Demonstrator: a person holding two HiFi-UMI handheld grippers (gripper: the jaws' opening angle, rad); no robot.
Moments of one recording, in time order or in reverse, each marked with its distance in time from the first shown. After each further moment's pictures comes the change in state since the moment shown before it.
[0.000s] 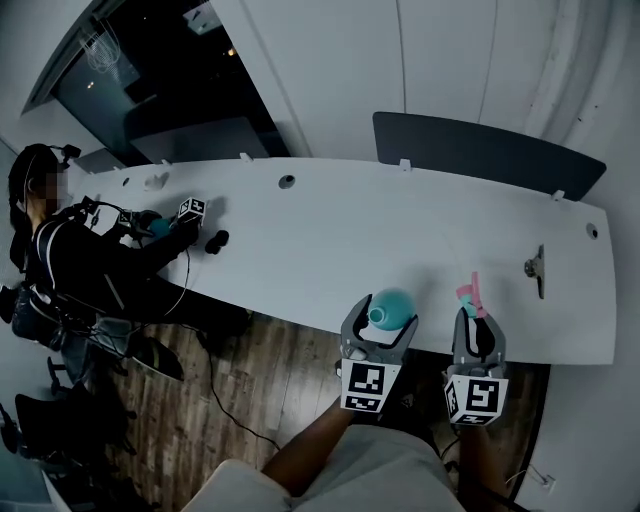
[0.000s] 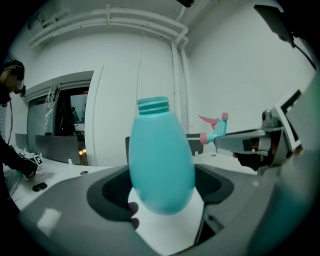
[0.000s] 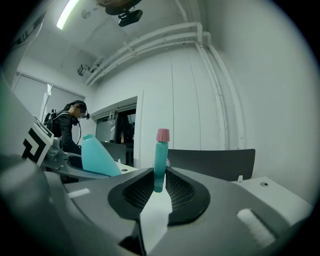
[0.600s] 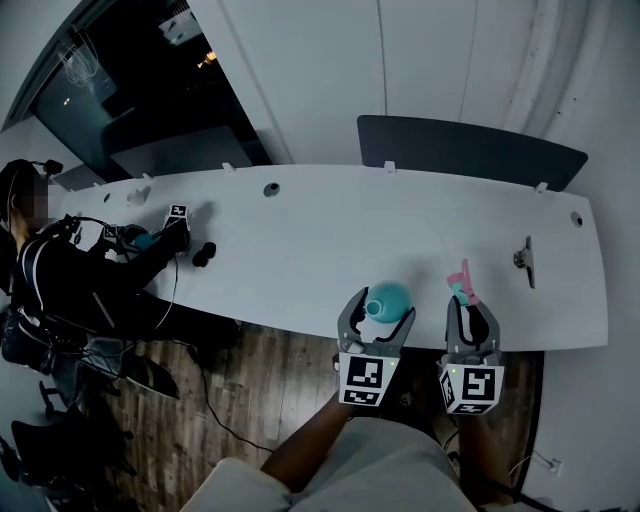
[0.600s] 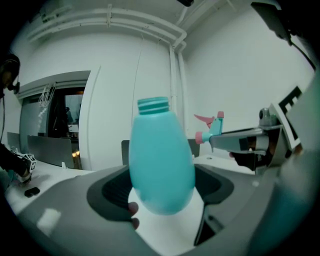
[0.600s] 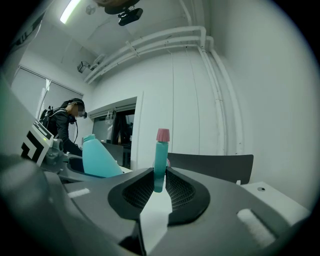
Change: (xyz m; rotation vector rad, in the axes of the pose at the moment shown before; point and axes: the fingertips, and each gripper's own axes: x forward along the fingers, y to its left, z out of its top) left arm 0.004 0.009 0.013 0.010 -0.037 -0.067; right arm 0.008 0.016 0.020 -0.027 -0.024 -0.044
